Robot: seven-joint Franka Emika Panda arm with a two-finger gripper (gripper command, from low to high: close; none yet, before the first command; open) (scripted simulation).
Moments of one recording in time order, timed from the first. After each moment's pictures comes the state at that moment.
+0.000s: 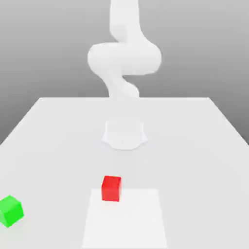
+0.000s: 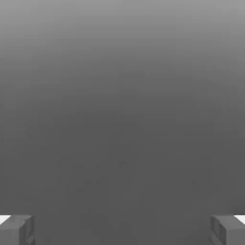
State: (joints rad) arm -0.01 -0.74 0.00 -2.37 0.00 2.35 0.80
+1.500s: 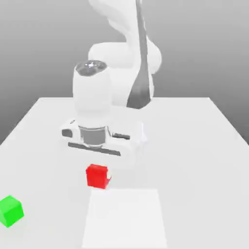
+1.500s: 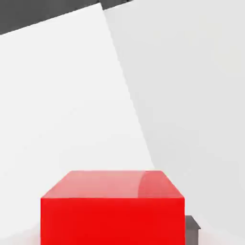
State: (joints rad) arm -0.23 -0.02 -0.09 -2.75 0.00 2.74 1.01
